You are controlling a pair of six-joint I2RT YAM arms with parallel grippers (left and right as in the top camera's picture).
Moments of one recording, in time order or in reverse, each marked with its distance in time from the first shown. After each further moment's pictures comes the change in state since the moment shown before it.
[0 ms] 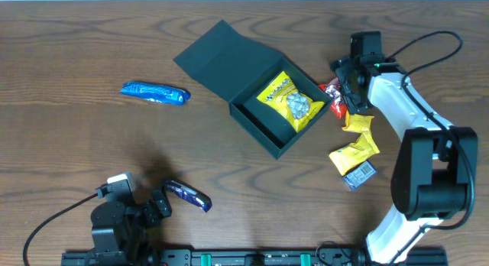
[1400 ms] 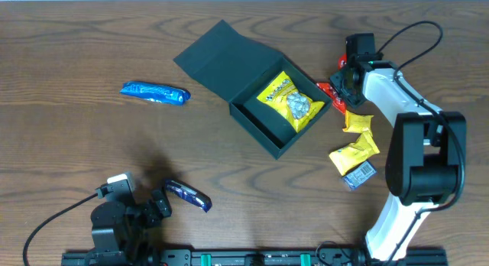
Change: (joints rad) left arm 0.000 0.000 0.000 0.000 0.000 0.000; right arm -0.003 0.101 0.046 0.000 0.007 -0.286
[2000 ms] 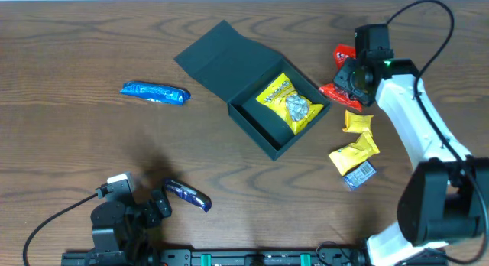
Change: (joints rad) left arm 0.000 0.000 0.000 0.000 0.000 0.000; right arm 0.044 -0.272 0.000 -0.162 -0.012 -0.367
